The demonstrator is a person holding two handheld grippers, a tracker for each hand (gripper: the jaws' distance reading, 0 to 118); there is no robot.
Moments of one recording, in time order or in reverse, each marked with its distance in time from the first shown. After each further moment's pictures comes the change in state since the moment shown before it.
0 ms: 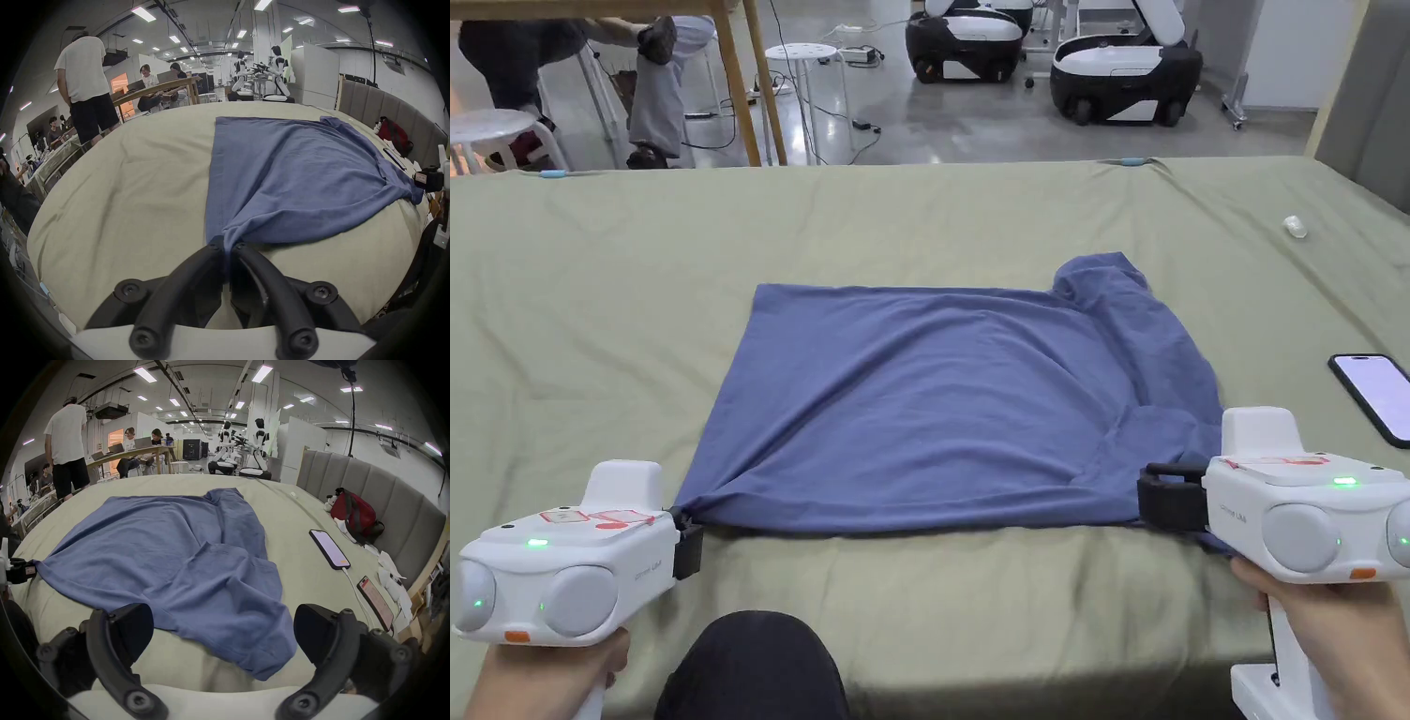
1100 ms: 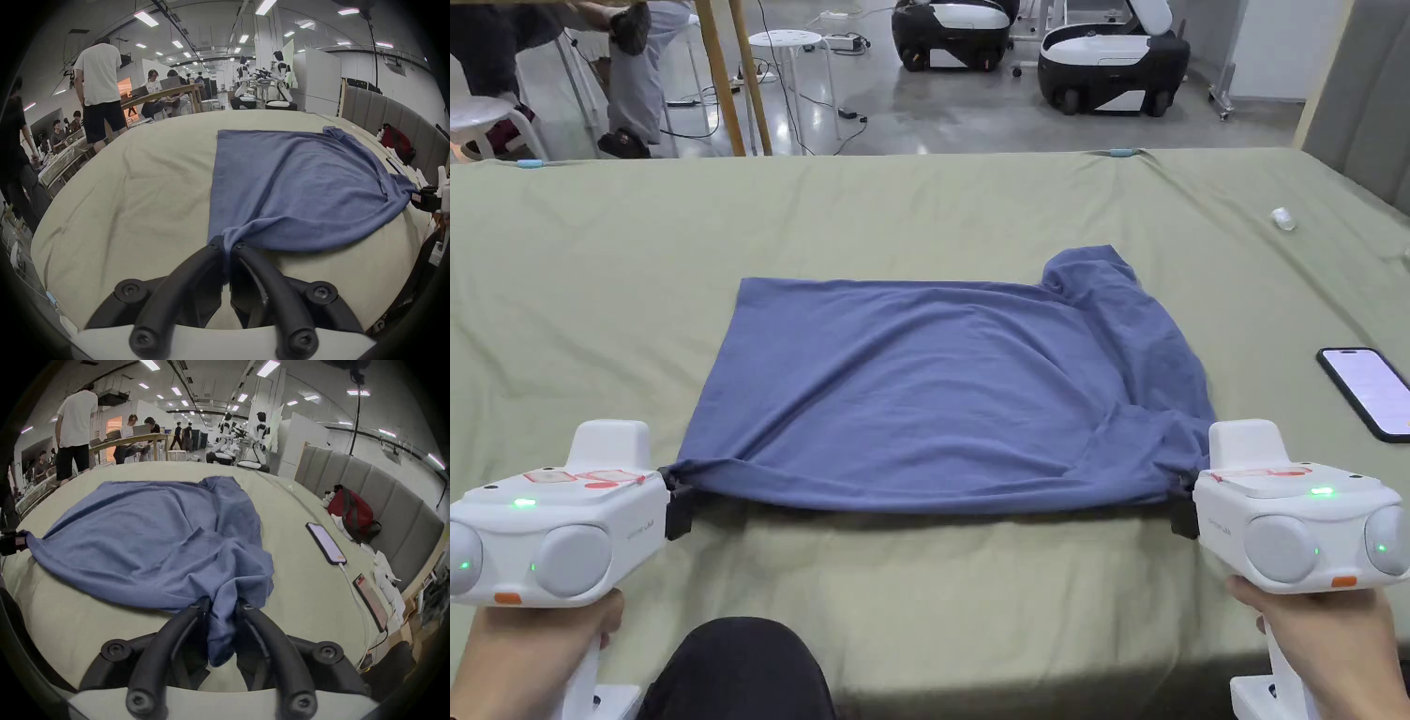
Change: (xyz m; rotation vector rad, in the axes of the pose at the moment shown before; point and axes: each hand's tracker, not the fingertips) left arm 0.005 0.037 -0.001 0.042 0.025 0.010; right arm -0.005 0.001 -0.003 -0.040 -0.047 0.043
